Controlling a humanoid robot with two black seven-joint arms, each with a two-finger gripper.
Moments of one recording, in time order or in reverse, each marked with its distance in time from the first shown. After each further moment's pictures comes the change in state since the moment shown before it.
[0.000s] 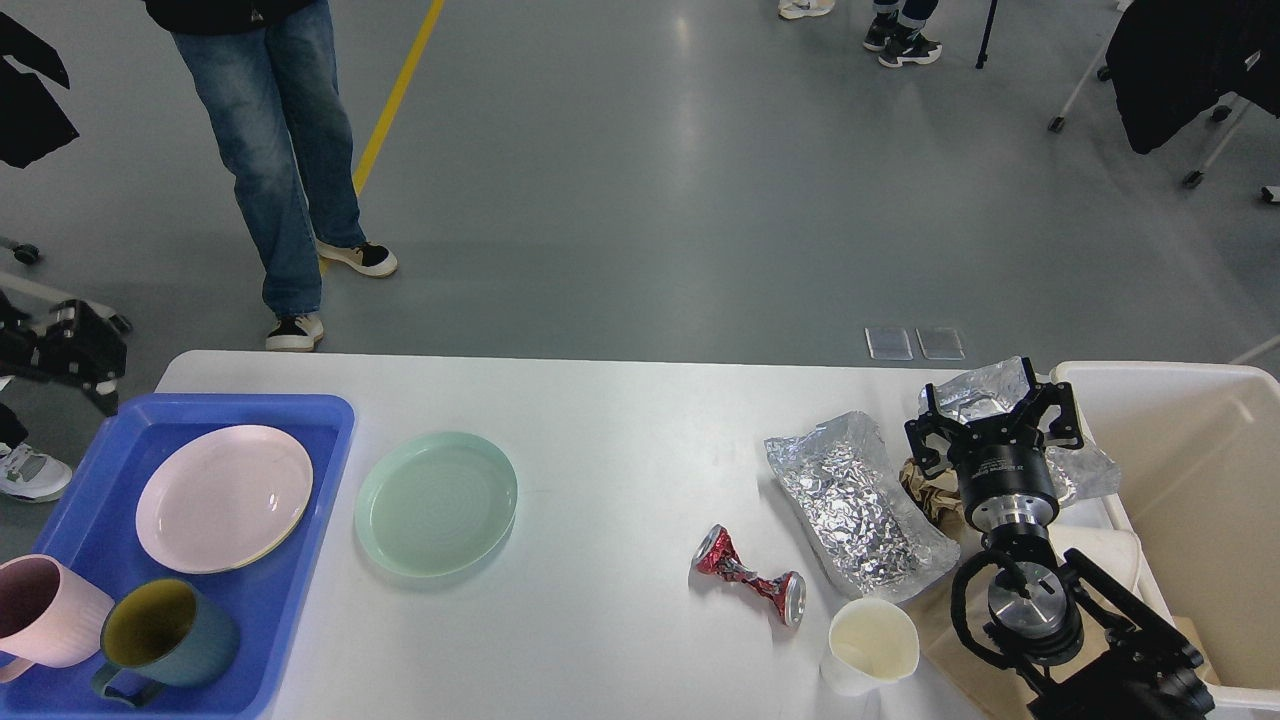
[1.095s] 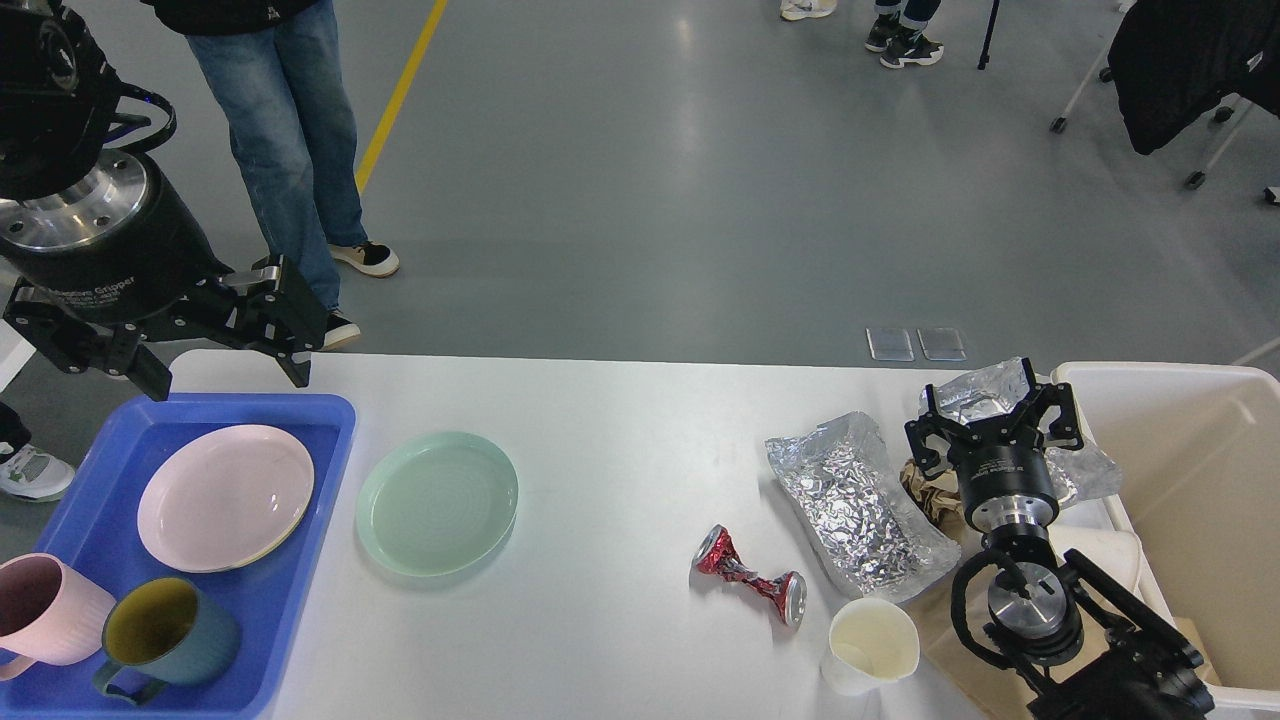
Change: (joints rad) left arm -0.138 -0.211 -0.063 -0.261 -0.217 0.085 -0.022; right arm 0.000 0.000 0.000 0.000 0.000 0.000 0.000
